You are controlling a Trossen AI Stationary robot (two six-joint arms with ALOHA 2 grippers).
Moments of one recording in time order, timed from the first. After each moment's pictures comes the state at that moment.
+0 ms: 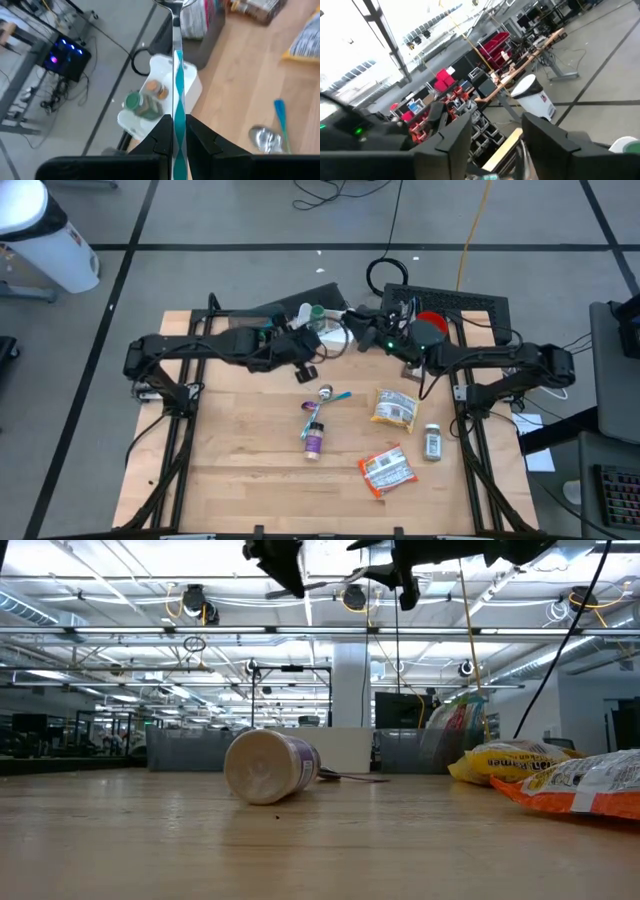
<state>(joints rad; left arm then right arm) 0.04 1.65 1.69 -0.90 -0.61 -0.01 -0.20 1.28 0.88 0.60 0.34 0.67</state>
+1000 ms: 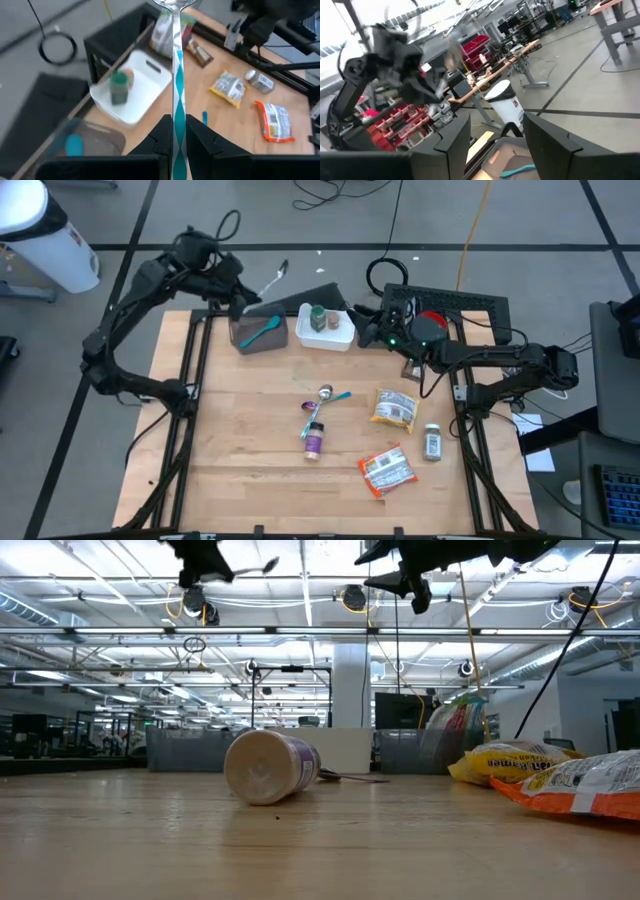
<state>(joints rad) 0.84 1.31 1.60 -1.03 0.51 0.08 -0.22 1.25 0.88 0.50 0.41 0.56</state>
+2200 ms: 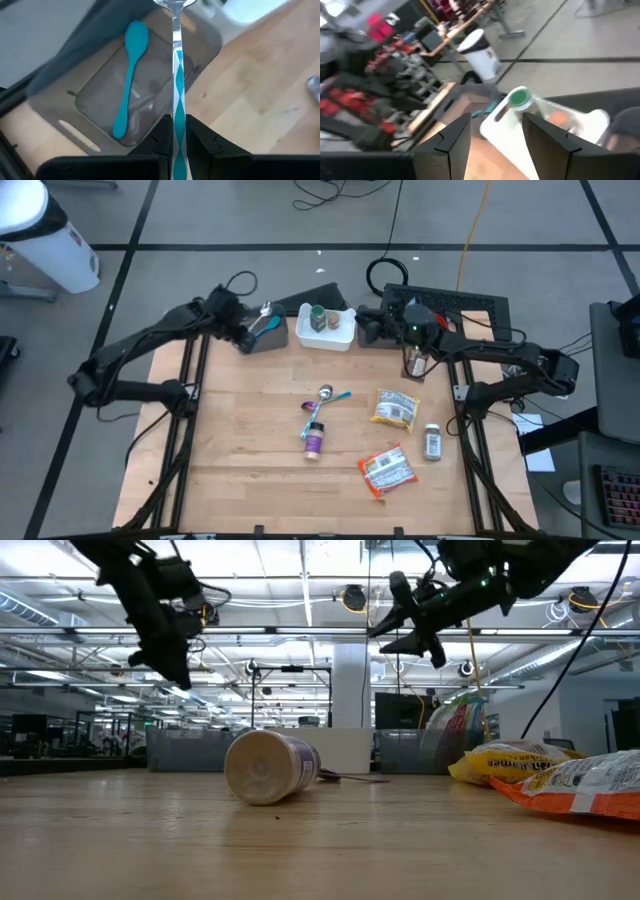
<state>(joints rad) 0.79 1.17 0.91 -0.73 0.07 -0.10 -0.48 1.25 0.74 0.35 0.07 0.63</state>
